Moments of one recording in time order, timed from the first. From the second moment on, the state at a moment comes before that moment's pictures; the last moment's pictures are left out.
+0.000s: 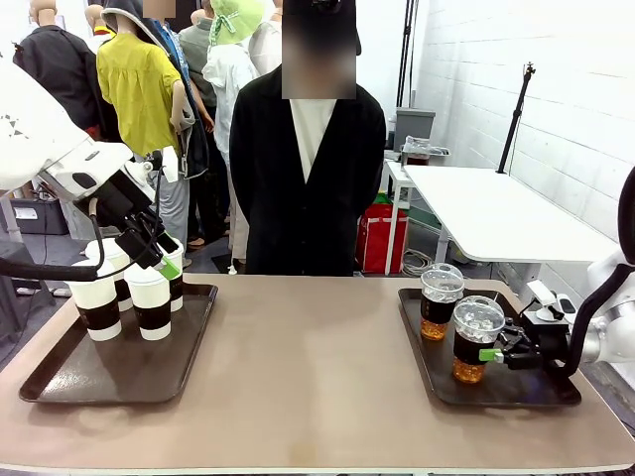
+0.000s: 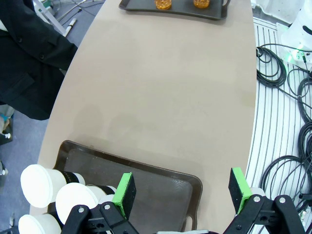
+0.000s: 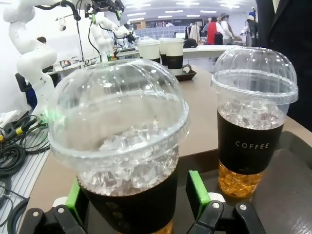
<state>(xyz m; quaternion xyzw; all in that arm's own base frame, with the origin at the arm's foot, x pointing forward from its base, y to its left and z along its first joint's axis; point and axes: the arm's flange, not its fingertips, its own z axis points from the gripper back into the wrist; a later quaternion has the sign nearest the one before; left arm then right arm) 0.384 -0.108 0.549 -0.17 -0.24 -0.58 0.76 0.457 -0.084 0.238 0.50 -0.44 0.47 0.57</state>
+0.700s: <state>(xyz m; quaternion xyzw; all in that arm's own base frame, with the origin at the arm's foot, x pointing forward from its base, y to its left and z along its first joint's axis) 0.384 -0.108 0.549 -0.17 -0.24 -0.58 0.76 0.454 -0.099 0.245 0.49 -0.44 0.47 0.58</state>
